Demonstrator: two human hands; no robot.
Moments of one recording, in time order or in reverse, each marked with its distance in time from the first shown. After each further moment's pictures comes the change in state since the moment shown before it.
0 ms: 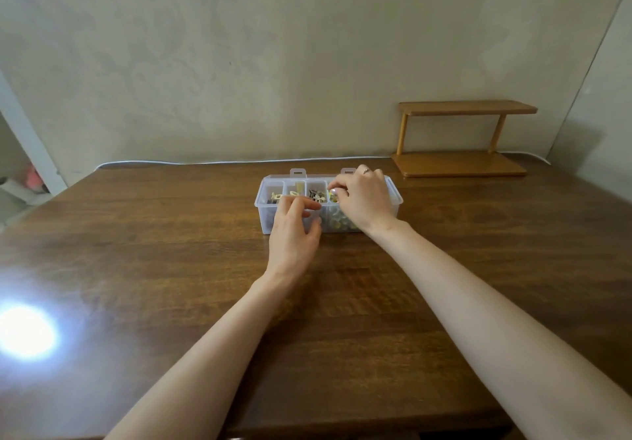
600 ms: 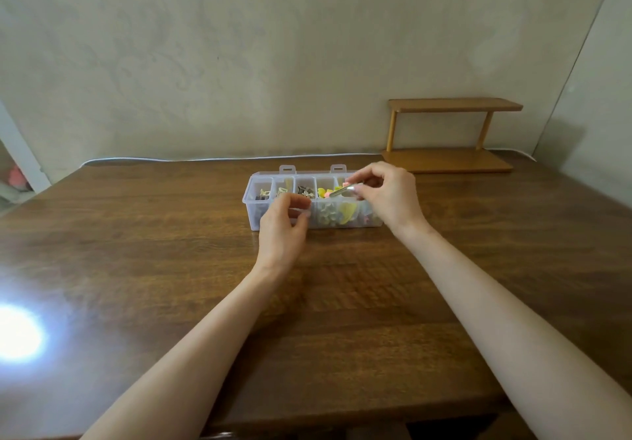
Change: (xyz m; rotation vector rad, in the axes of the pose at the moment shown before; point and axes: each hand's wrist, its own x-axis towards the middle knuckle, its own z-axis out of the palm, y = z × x) left_hand -0.002 0.012 -0.003 -0.129 0.009 -0.101; right_hand -0.030 0.008 -0.055 0.500 0.088 0.213
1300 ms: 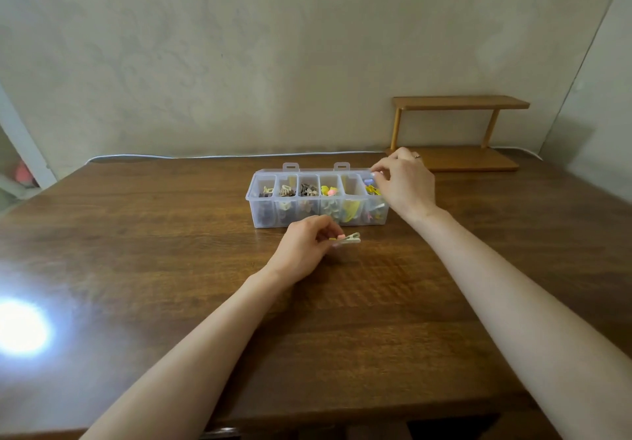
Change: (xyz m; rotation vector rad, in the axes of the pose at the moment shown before) left_hand -0.008 0.001 0.005 0.190 -0.468 0.099; right_hand 0.029 0.031 -0.007 -0.647 0.035 -0.026
